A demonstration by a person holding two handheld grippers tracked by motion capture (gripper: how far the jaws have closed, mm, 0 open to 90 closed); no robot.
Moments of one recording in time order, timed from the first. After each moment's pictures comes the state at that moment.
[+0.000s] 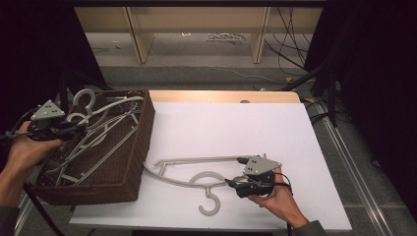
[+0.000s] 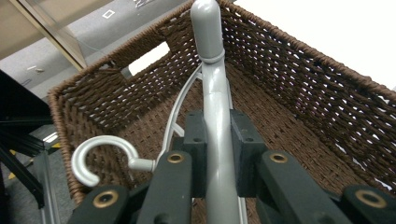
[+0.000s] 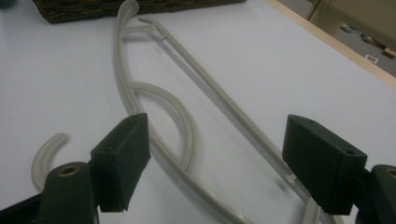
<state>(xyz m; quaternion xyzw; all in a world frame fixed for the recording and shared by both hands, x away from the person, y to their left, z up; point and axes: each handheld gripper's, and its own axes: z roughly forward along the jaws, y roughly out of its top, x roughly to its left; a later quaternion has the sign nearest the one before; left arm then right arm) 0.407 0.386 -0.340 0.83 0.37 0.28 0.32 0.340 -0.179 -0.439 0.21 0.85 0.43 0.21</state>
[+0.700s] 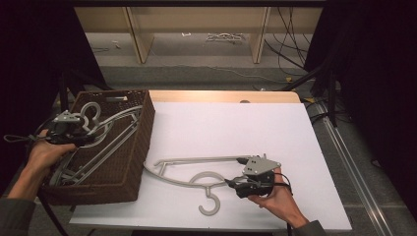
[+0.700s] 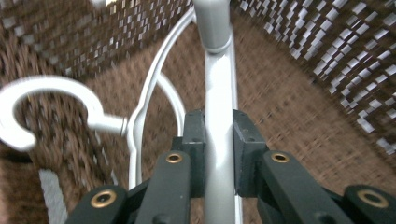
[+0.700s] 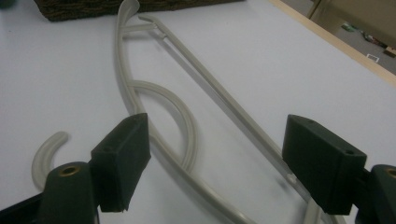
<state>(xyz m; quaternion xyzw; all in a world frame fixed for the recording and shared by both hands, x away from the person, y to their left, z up) 0.433 0.391 -0.397 0.82 0.43 0.23 0.30 0.340 -0.179 -0.440 0.20 0.86 0.43 0.21</state>
